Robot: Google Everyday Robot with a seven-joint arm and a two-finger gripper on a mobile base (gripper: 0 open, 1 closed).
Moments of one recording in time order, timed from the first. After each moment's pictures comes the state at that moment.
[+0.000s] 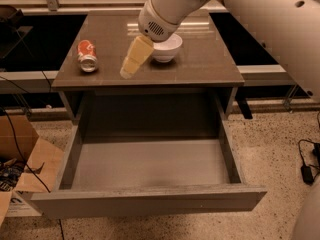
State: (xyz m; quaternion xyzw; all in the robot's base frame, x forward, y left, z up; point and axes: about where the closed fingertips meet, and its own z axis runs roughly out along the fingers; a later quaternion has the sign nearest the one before) arm 0.641 0.047 0.944 -0.59 0.74 0.11 0.31
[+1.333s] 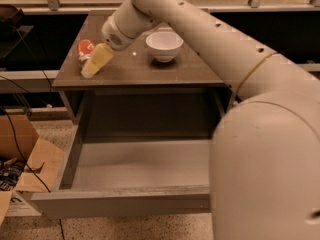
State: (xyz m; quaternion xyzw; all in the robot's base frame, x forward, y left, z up) arm 0.709 0.164 0.892 -0.59 0.70 0.20 0.34
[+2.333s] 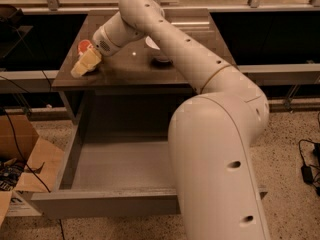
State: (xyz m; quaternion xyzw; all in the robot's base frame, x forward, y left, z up) arm 0.762 0.222 0.846 -0.56 0.70 0.27 0.35
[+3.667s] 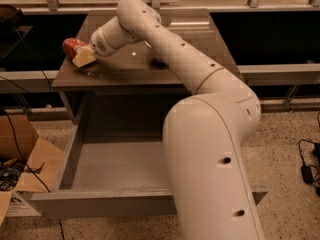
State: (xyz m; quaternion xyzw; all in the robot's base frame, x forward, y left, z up) arm 0.788 0.235 0.841 -0.51 0.72 0.28 0.37
